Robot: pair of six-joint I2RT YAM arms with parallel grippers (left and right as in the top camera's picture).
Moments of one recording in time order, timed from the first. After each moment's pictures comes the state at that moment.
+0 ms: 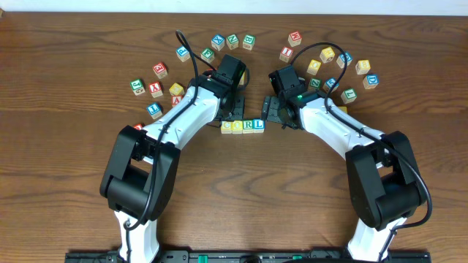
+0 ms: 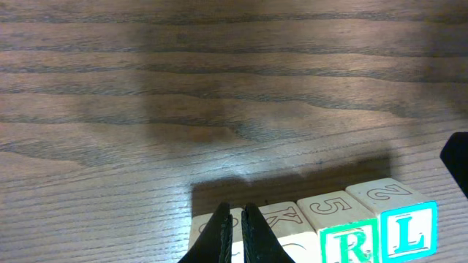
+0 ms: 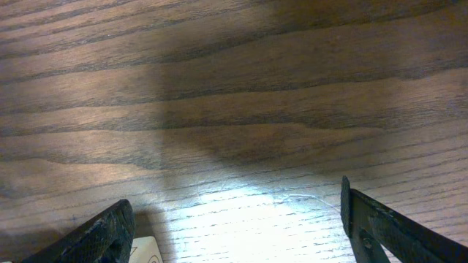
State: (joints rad) left arm -0.47 2.01 1.44 -0.68 0.03 -0.36; right arm 0.42 1.95 1.26 -0.51 0.11 0.62
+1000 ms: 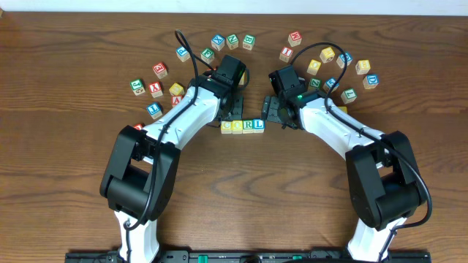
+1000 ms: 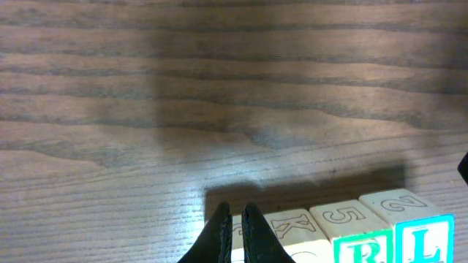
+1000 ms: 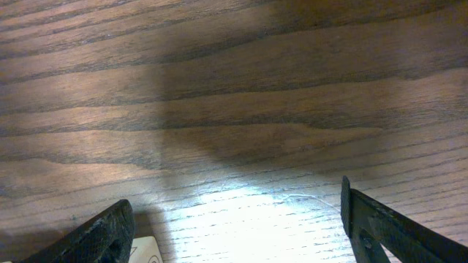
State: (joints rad) left arm -0.47 2.01 1.43 -0.68 -0.01 -0.38; right arm 0.42 1.95 1.26 -0.51 0.11 0.62
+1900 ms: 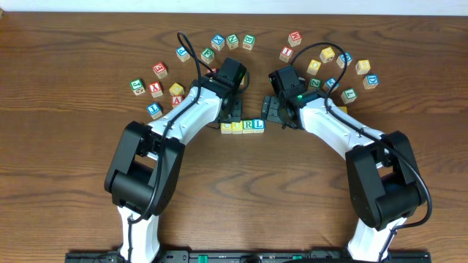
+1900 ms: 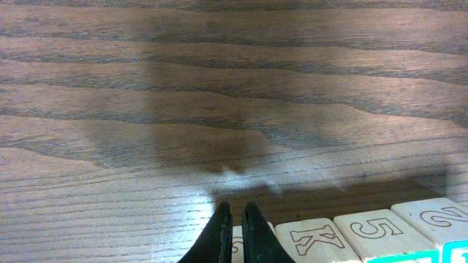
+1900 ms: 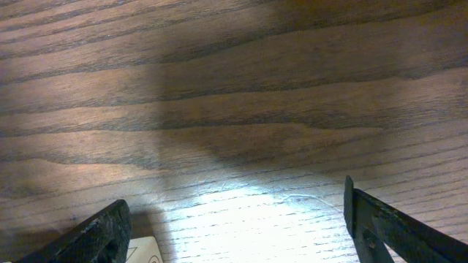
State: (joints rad) left arm -0.47 2.04 1.43 -0.68 -0.03 -0.38; right arm 0.42 1.95 1.26 -0.51 0.11 0.62
